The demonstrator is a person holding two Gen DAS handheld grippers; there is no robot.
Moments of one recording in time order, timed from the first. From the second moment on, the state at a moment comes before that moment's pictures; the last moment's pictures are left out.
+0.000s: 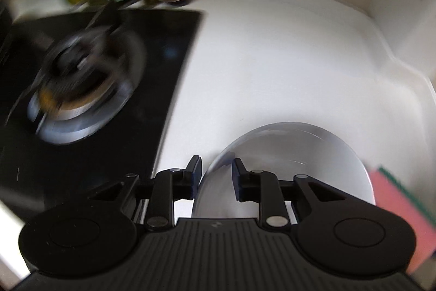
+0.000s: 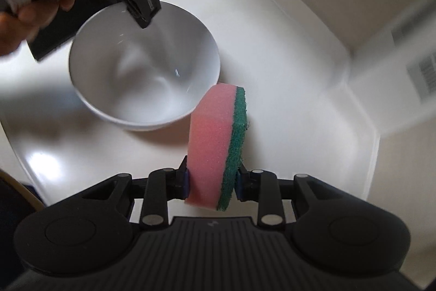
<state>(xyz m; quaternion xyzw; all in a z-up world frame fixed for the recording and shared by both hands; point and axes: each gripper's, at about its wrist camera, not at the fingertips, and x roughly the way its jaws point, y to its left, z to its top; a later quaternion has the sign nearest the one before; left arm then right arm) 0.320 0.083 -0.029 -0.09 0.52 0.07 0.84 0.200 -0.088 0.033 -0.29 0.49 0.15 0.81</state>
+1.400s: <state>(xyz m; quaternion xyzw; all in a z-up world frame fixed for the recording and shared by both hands) 0.333 0.071 -0.005 -0.08 0.55 0.01 0.83 0.288 -0.082 0.012 -0.32 0.52 0.19 0.77</state>
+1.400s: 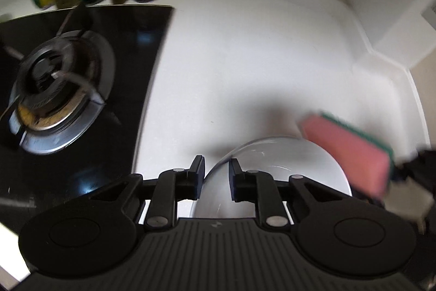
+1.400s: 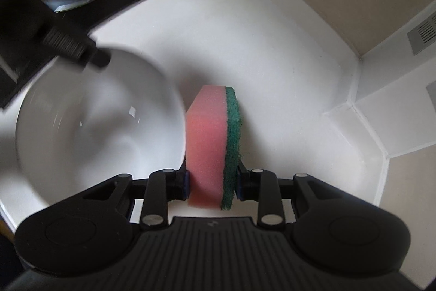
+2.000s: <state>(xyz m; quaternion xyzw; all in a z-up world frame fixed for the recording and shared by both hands) 0.315 0.074 -0.010 -0.17 0.55 0.08 0.81 0.231 -0.123 0.036 -0.24 0.51 0.15 0.81</state>
